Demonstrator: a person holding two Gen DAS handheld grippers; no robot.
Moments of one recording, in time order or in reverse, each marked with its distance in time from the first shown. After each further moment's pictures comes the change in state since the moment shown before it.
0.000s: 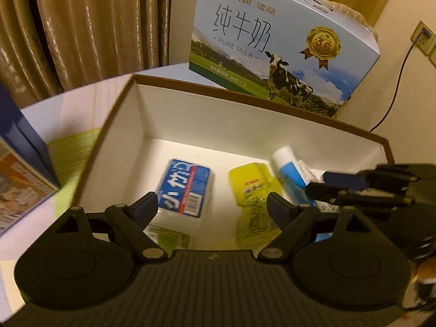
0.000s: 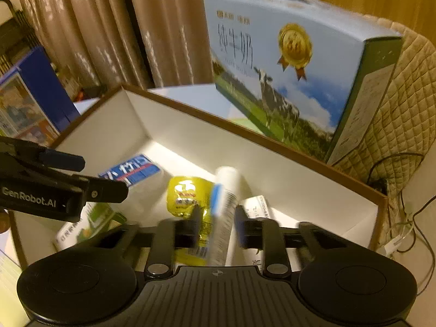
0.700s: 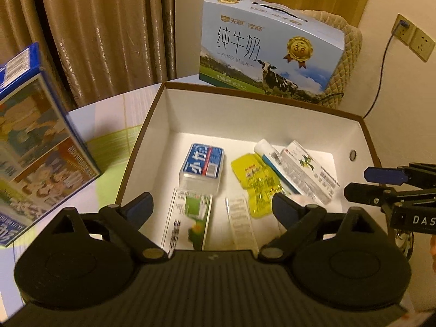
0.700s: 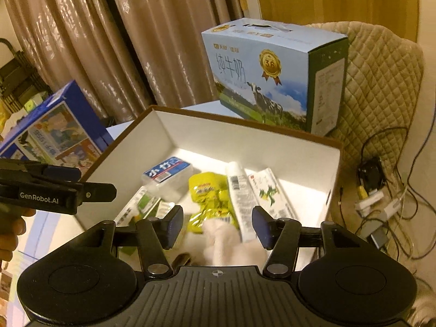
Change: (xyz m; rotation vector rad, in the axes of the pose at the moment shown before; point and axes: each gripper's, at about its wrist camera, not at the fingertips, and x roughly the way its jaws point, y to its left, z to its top) left arm -0.086 0.003 -0.046 0.060 -0.063 0.033; right arm -0.092 0.026 -0.046 0.142 -0.090 0.043
